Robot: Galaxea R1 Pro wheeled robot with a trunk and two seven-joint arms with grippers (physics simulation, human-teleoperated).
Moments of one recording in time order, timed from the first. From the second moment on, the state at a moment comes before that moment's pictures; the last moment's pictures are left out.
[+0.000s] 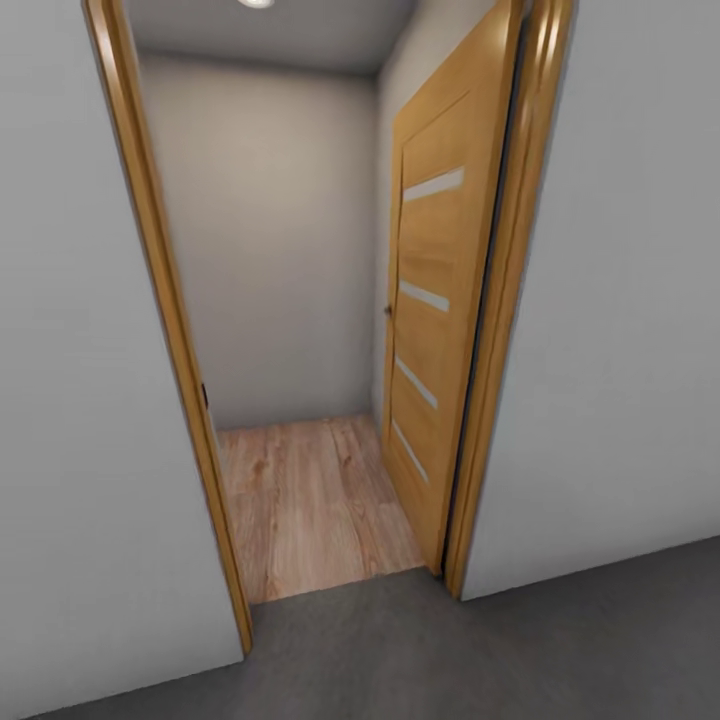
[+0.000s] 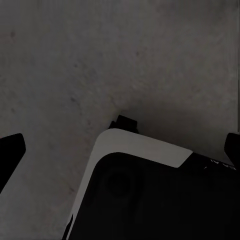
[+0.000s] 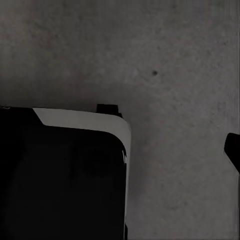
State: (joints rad) left arm -0.21 0.01 -0.09 0.00 0.41 -0.08 0.11; right arm -0.13 -0.02 0.26 0.03 -0.19 -0.20 -0.04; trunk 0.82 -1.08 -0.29
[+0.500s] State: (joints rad) left arm -0.21 0.01 -0.09 0.00 0.41 -0.08 0.11; right arm -0.13 -0.02 0.27 0.03 -0.18 -0.20 -0.04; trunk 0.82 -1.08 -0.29
